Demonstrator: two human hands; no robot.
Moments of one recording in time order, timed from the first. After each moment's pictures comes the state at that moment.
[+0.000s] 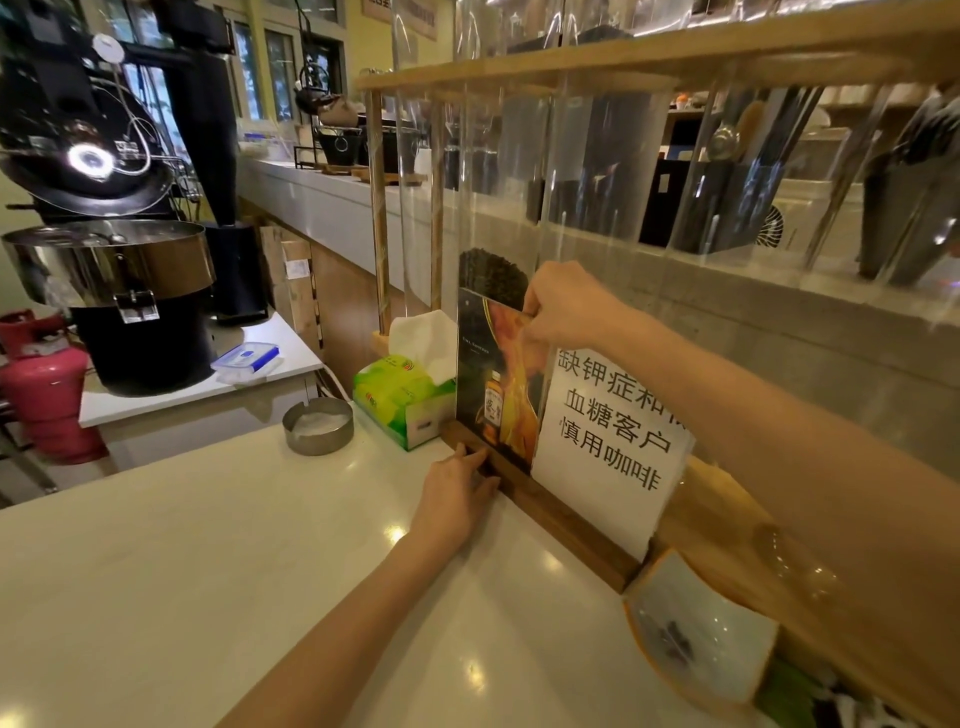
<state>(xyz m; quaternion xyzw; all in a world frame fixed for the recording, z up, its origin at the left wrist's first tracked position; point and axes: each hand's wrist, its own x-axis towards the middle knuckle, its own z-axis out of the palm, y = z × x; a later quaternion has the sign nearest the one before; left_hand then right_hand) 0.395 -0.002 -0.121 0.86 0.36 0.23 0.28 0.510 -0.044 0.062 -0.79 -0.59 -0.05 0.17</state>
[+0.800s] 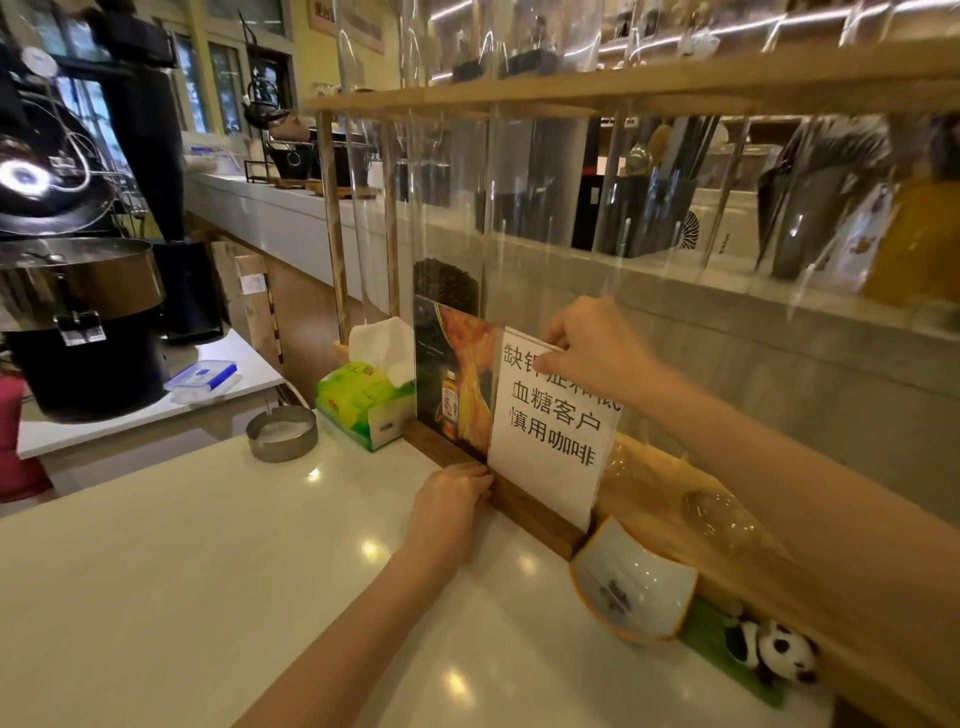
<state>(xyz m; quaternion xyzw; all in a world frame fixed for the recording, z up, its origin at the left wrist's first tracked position) 0.391 -0.047 -0.114 0.94 0.19 0.27 0.06 0.507 -0.135 0.050 -0.80 -0.54 -0.08 0.25</state>
